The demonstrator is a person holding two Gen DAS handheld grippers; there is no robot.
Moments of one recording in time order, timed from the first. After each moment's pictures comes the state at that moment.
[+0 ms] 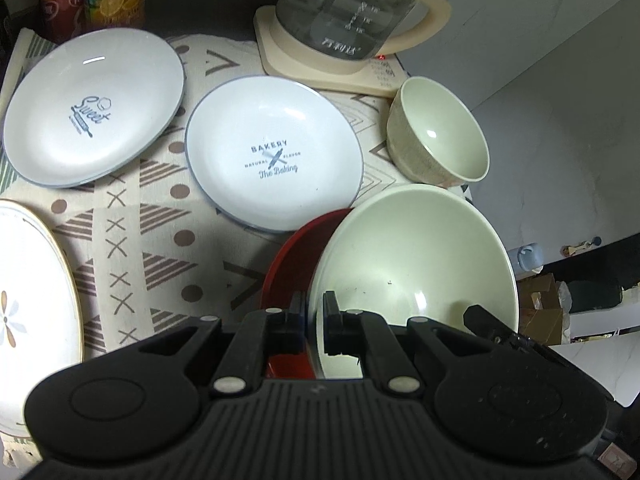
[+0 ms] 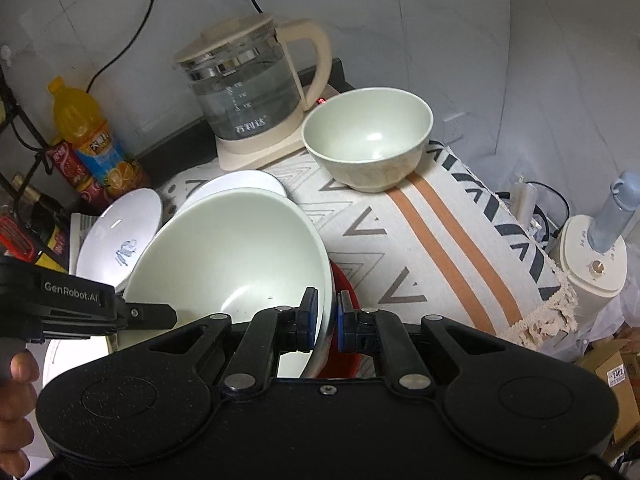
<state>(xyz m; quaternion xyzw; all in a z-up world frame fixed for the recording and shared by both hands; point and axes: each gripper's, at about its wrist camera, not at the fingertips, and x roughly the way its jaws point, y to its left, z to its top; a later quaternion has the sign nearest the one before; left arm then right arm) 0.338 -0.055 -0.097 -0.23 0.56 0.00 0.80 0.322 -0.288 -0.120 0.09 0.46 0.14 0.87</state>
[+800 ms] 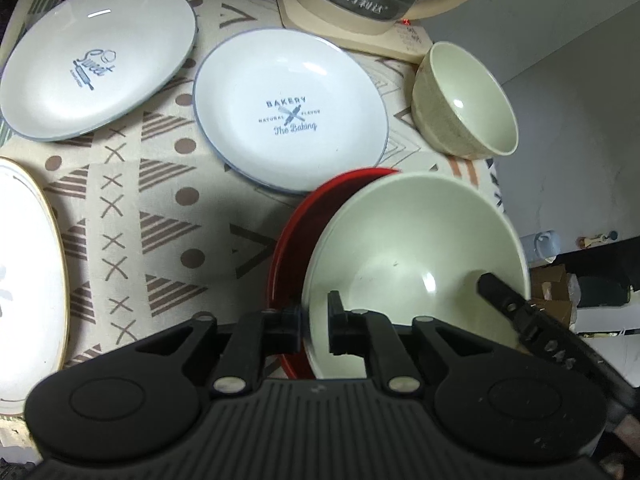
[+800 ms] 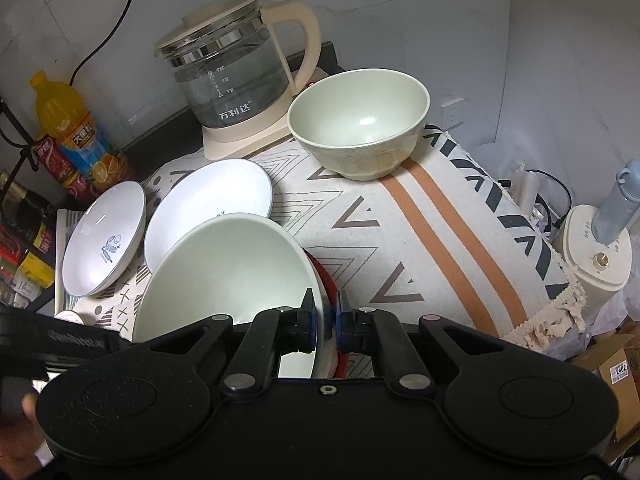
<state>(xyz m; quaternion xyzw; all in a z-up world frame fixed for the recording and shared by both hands) 0.339 -0.057 -0.120 -0.25 0.59 0.01 0.77 0.338 -0.288 -0.137 0.09 0.48 0.14 0.86</state>
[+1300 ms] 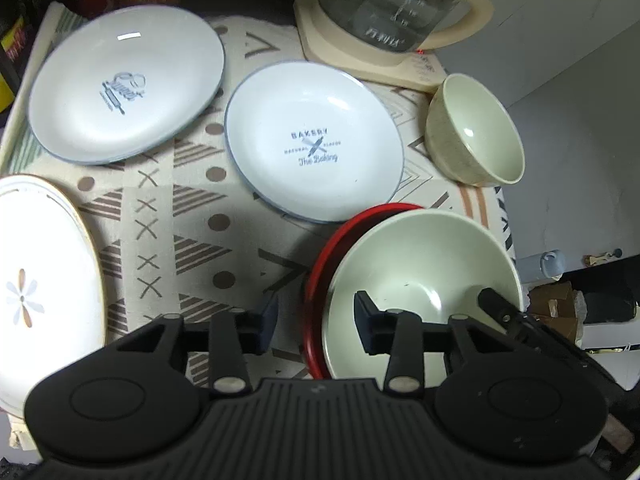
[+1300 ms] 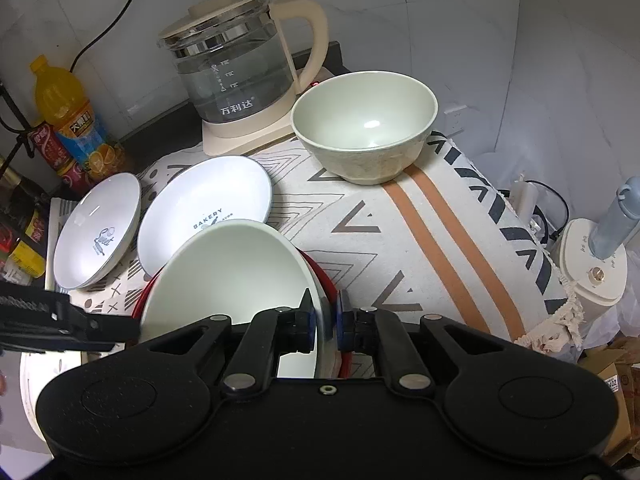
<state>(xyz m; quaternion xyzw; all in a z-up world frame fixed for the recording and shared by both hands) 0.338 -0.039 -0.110 -0.24 0.58 0.04 0.78 0.344 -0.280 -0.139 0.06 0.48 0.14 0.87</state>
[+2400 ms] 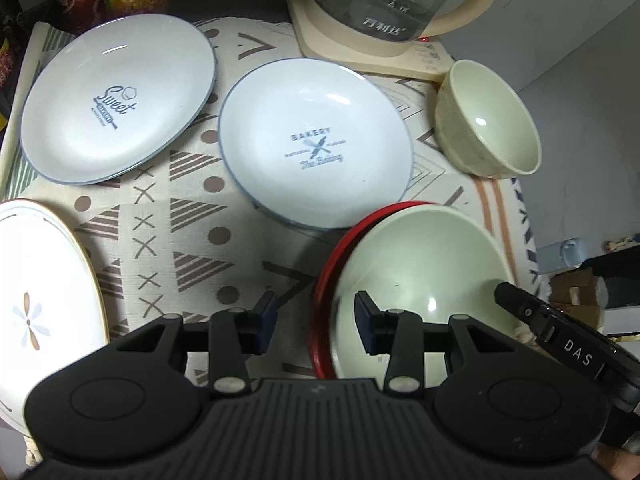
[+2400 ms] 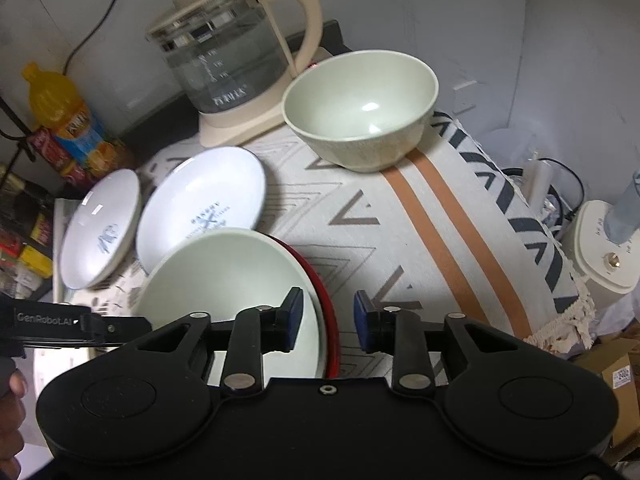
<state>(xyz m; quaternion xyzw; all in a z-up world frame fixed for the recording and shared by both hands) 0.353 -0.047 -0.111 -0.21 0.59 0.04 0.78 0.366 -0.297 -0.141 0.09 0.51 0.17 0.84</state>
